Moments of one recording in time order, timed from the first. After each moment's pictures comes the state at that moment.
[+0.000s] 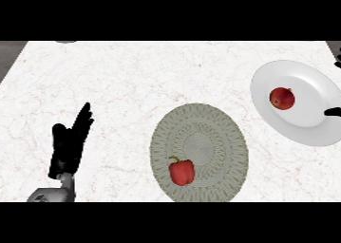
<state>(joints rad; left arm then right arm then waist) -0.05 0.10 -0.03 -1.48 -0.09 0.13 0.23 -0.82 -0.69 -0.56 -0.21 0.51 0.48 -0.71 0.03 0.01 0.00</state>
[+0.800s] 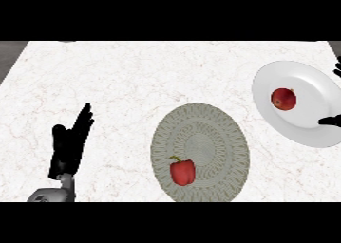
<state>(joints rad) -0.05 0.10 -0.03 -1.48 -0.09 0.12 0.22 -0.76 -0.66 -0.51 -0.20 0.51 0.39 -0.77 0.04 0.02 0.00</state>
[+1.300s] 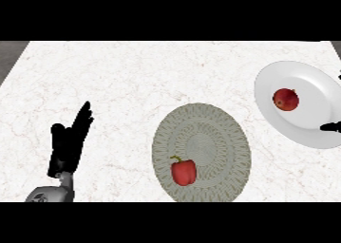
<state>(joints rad) -0.06 0.11 -0.02 -1.47 -0.09 0.11 0.22 -0.73 -0.68 -0.50 -0.17 0.51 0.33 -0.81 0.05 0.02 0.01</state>
